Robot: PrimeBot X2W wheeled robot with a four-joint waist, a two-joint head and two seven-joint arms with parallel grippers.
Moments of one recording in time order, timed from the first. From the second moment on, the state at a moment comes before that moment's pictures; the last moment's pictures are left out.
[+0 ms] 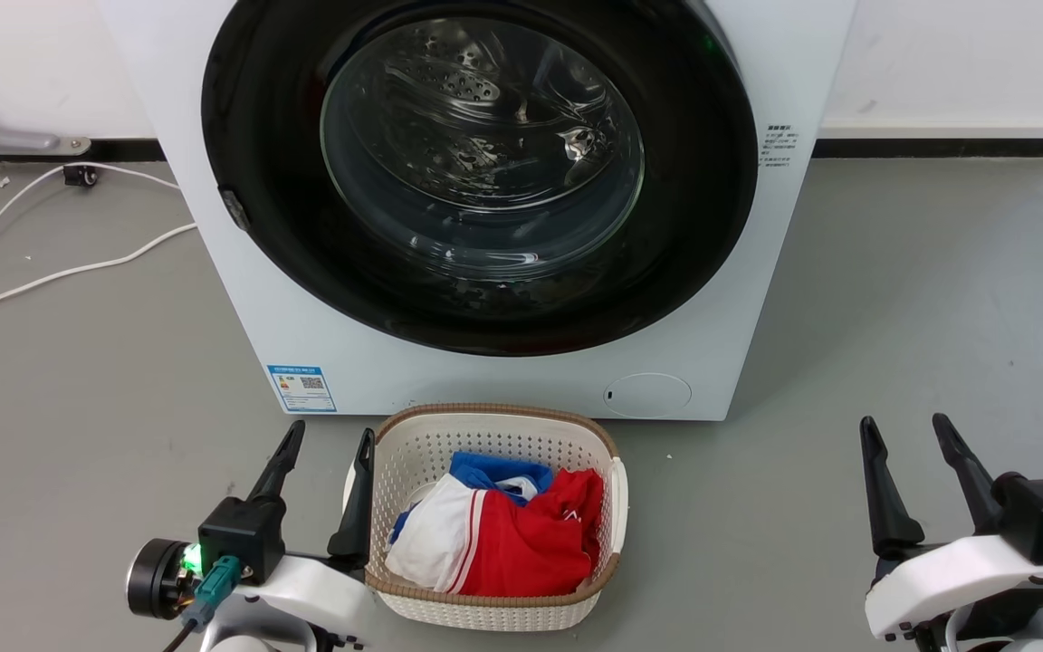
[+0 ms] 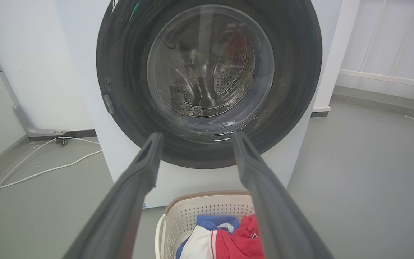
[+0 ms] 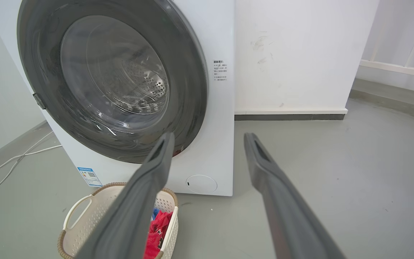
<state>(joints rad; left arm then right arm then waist) -0.09 0.11 -0.10 0.23 -0.12 -0.09 -0.26 0.00 -0.05 -0.07 0.04 0.11 0.13 -0.05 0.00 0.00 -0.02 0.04</state>
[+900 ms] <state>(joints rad) -0.09 0.10 -0.09 0.27 -0.15 -0.11 -0.26 0.01 -0.05 -0.06 0.04 0.16 0.13 -0.03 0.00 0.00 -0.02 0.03</state>
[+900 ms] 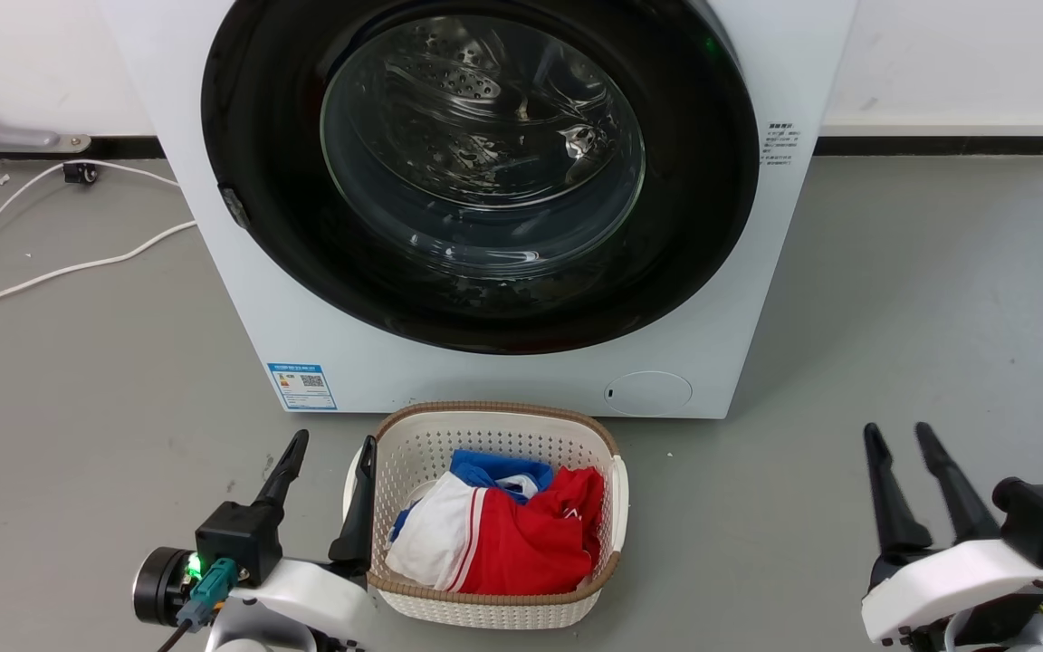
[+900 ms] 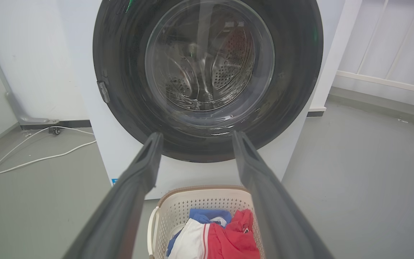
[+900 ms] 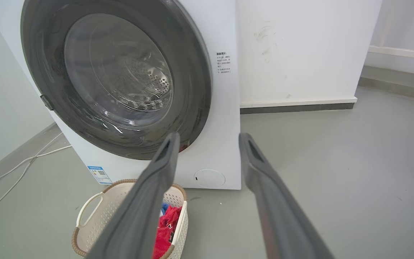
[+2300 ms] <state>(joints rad) -0.19 0.07 -0.11 0.20 -0.16 -0.11 -0.26 -0.73 -0.23 -0.53 0.79 1.56 0.13 0.26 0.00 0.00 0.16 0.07</state>
